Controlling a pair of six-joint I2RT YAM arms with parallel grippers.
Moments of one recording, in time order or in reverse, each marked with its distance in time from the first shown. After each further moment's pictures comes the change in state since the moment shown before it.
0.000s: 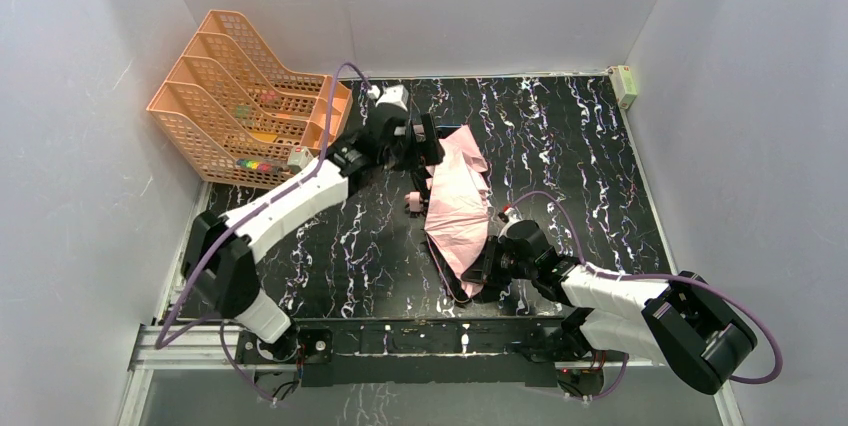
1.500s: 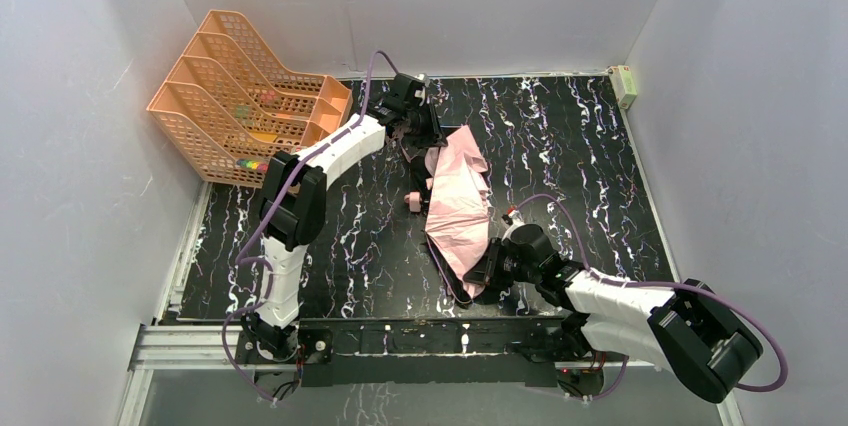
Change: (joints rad) left arm 0.173 0.602 0.520 -0.075 0.398 -0.008; right arm 0.000 -0.049 -0.041 0.019 0.014 0.013
